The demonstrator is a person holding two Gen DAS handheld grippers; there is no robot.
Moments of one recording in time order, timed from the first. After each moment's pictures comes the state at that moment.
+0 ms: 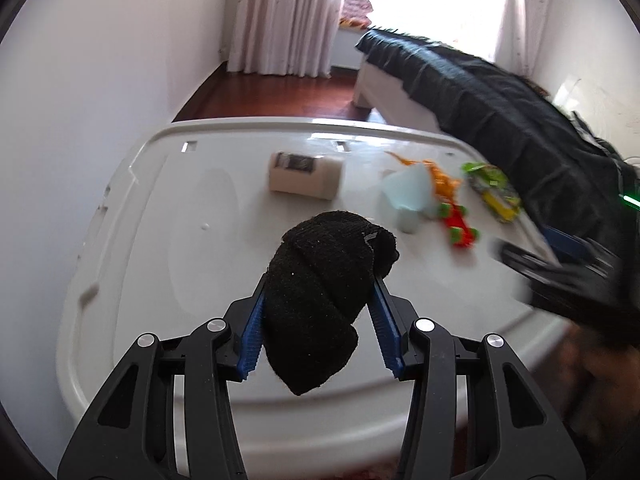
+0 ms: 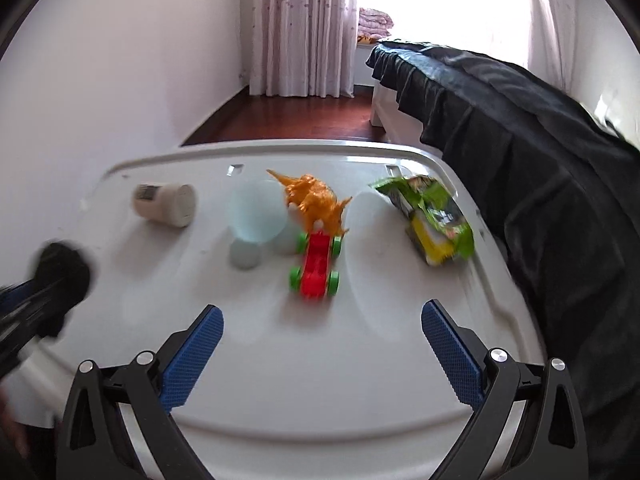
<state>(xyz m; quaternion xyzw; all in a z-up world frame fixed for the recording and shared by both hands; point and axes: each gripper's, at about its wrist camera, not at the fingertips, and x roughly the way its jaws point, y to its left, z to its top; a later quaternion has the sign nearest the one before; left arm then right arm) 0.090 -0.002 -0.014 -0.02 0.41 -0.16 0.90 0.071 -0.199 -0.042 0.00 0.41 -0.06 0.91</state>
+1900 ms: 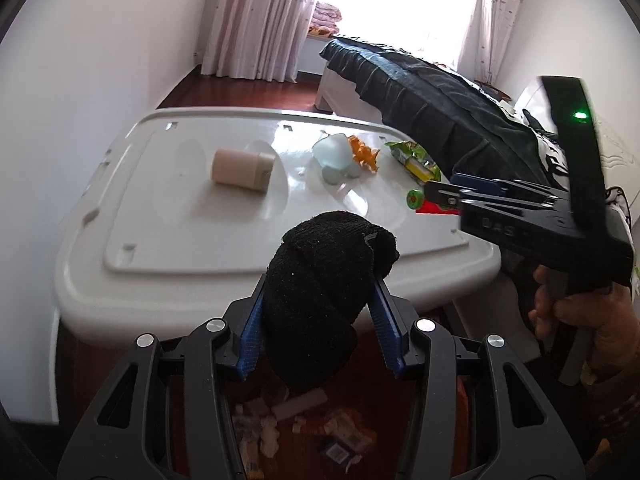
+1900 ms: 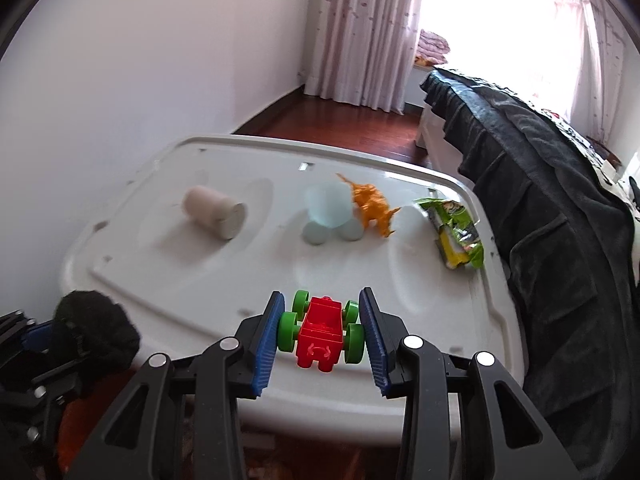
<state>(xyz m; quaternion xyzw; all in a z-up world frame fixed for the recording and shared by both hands) -0.038 0.001 0.000 -0.05 0.40 -0.21 0.89 -0.020 -0.153 0.012 -0.06 0.40 0.04 0.91</state>
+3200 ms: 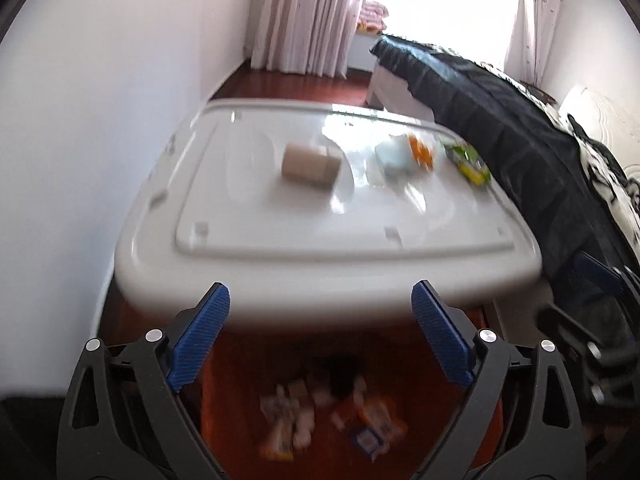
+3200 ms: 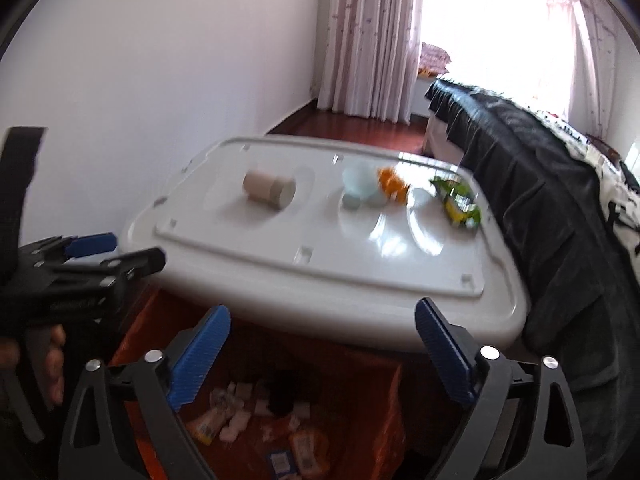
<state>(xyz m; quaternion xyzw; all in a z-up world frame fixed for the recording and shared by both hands) -0.024 0.028 0.013 -0.04 0.41 -0.12 0.90 -0.126 -0.127 0.024 -0.04 0.37 0.04 0.93</state>
